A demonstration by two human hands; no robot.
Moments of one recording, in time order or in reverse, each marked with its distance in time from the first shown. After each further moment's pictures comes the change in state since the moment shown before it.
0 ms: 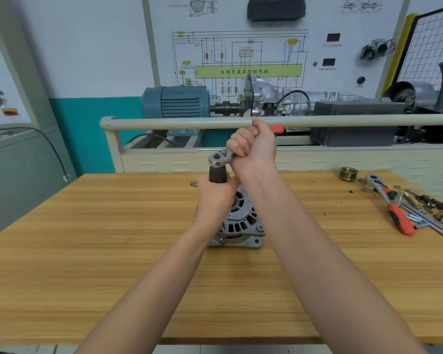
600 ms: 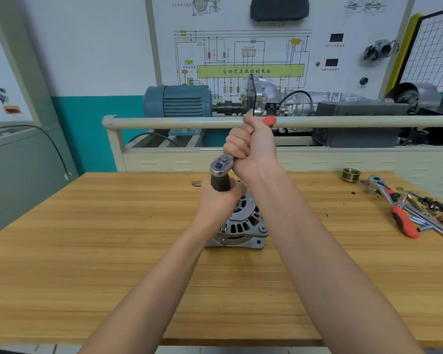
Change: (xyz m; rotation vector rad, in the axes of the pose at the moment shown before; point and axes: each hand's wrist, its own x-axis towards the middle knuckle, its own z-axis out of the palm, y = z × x) left_hand -0.006 -0.001 -0.014 0.084 -0.169 0.056; right_hand -0.007 0.001 0.005 -0.159 -0.070 0.120
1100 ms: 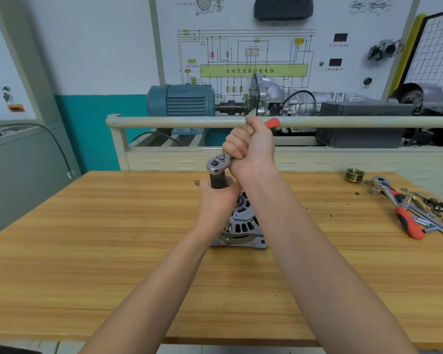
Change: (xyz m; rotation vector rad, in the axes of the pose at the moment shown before) left_hand -0.001 0.001 -0.003 -0.070 0.113 -0.016; right_hand 0.001 0.014 0.007 0.051 0.027 -0.076
